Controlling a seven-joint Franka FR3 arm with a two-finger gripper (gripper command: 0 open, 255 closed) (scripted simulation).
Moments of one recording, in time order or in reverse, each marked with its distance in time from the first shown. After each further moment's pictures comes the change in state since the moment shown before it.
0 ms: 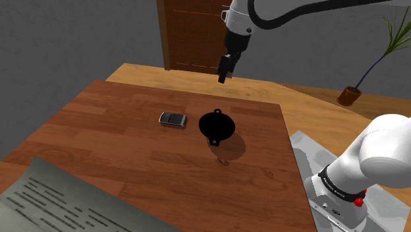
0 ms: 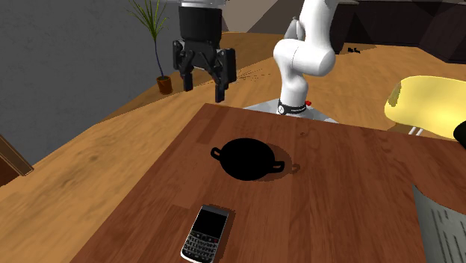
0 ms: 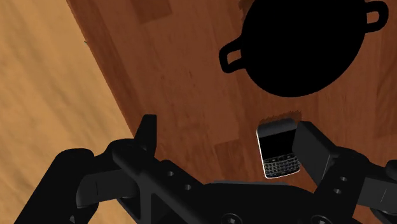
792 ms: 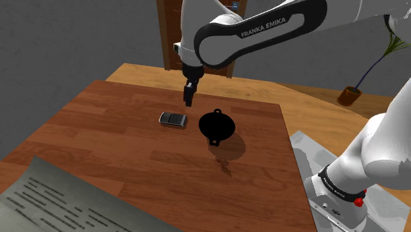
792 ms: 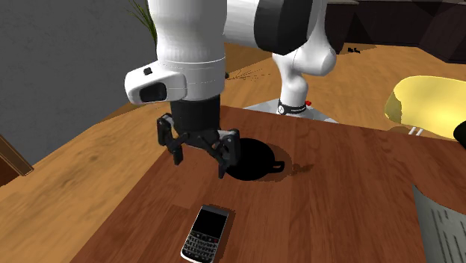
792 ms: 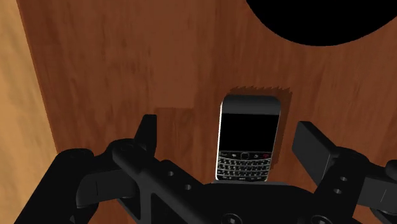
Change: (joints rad) arm 0.089 0.399 0.096 0.228 -0.150 0.122 -0.058
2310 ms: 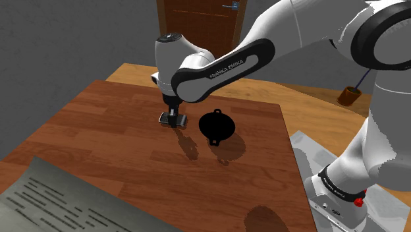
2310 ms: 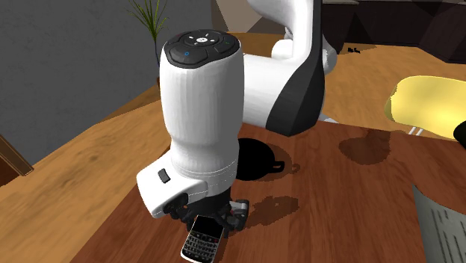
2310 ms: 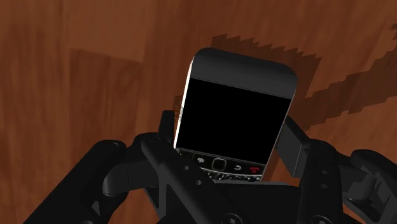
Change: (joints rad) arm 0.089 0.281 0.017 0.143 -0.136 0.096 -0.013
